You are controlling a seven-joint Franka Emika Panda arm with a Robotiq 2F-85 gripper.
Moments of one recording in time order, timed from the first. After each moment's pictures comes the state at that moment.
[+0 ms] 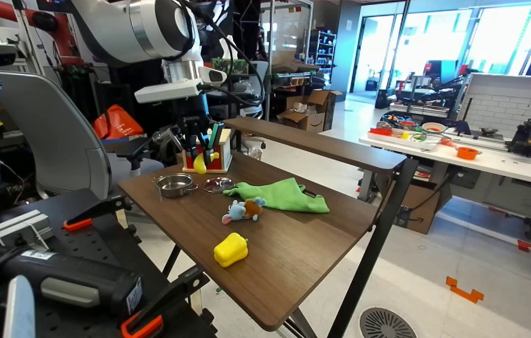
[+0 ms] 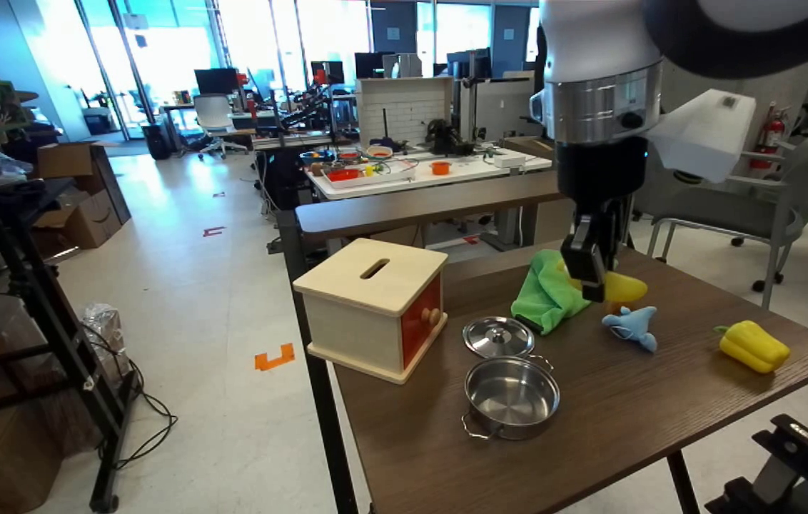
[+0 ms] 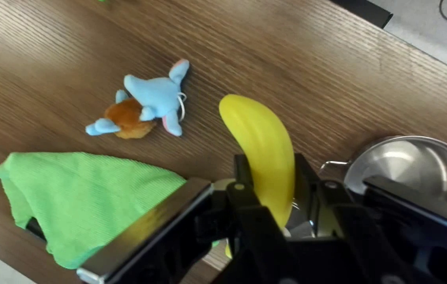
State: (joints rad) arm 0.30 0.48 0.03 -2.10 -0.41 2.49 0.12
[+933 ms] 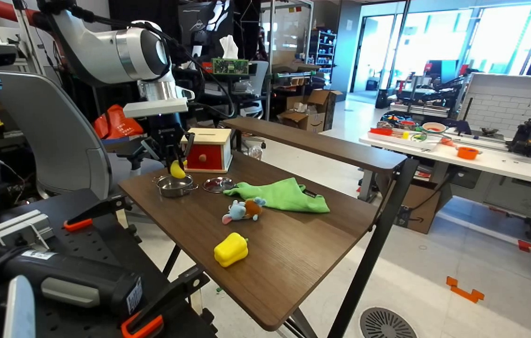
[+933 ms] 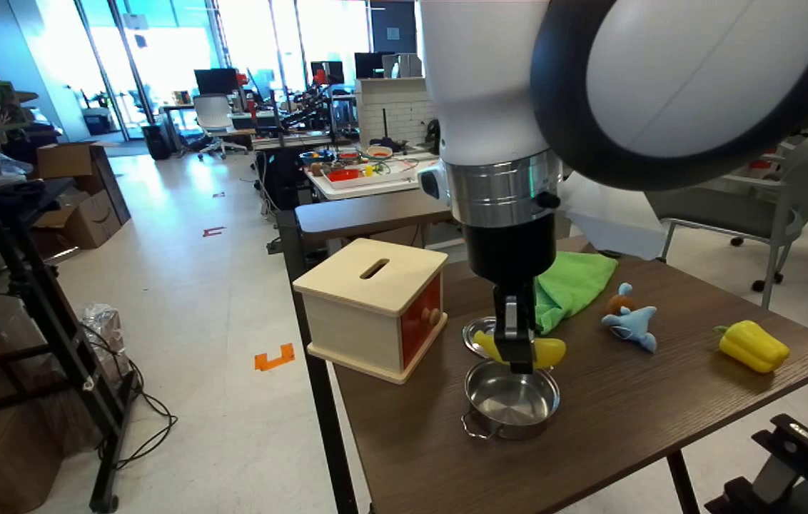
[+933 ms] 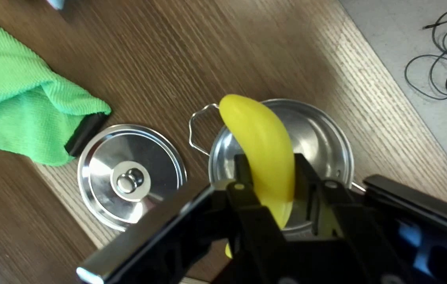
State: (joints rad) arm 0.39 0.65 0.11 -1.97 -0.46 2.49 -0.09
